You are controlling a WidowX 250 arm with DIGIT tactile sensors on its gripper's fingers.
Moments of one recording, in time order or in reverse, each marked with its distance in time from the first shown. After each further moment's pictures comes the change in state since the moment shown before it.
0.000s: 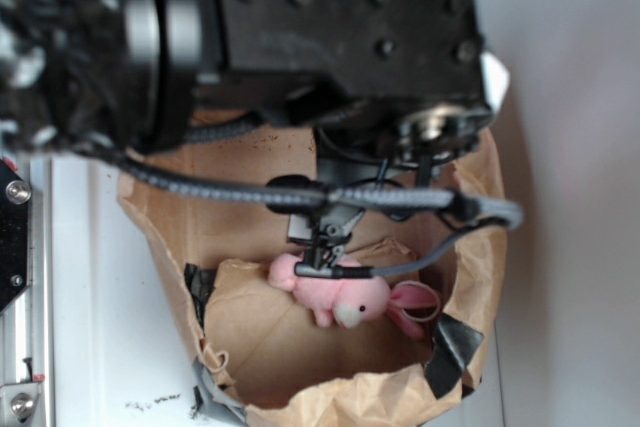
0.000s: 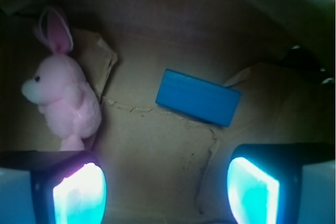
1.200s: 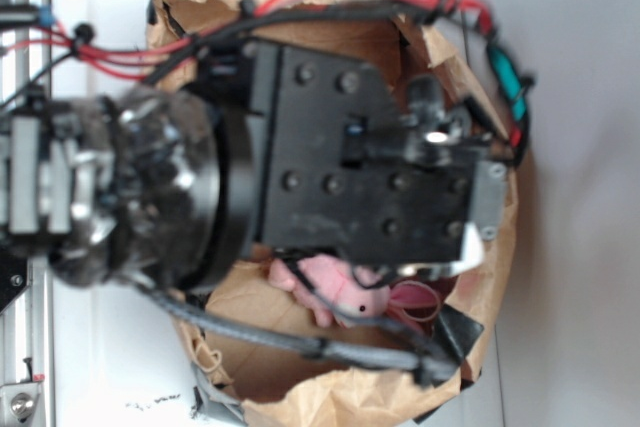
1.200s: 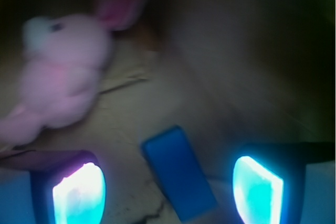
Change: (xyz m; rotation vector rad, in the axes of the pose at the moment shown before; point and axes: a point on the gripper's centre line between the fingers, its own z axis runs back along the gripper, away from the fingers) arm 0.021 -0.006 -0.023 0.156 -0.049 -0.821
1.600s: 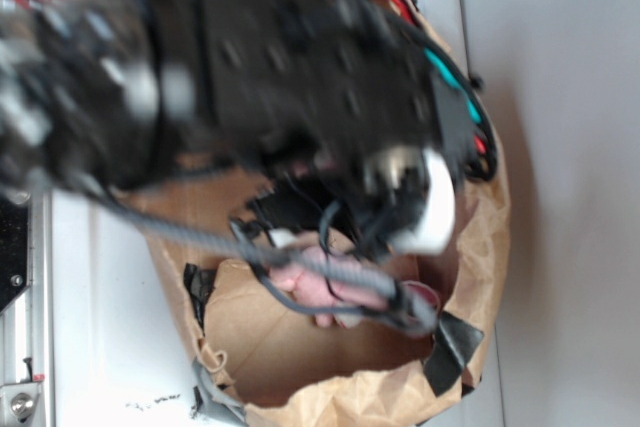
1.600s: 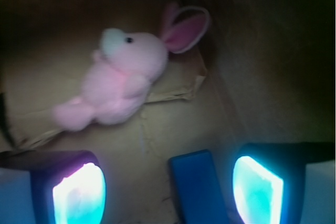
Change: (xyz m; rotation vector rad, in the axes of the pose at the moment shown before) arm -0.015 -0.003 0.023 -0.098 -0.197 -0.133
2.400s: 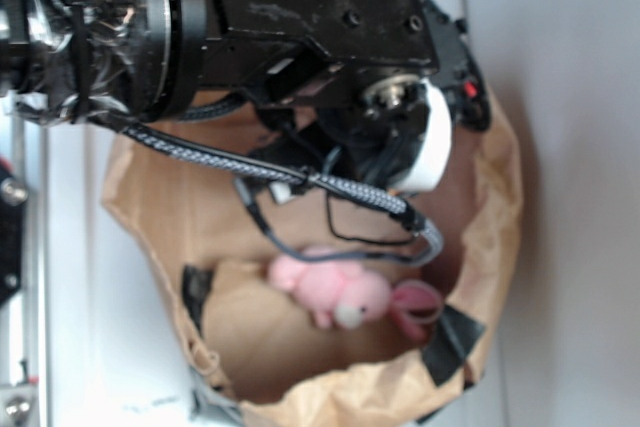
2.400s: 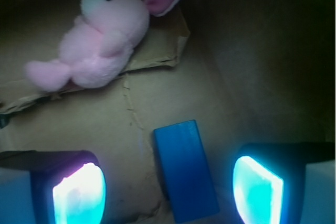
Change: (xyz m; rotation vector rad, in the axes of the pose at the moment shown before) arm -0.022 0.015 -0.021 0.037 0.057 0.016
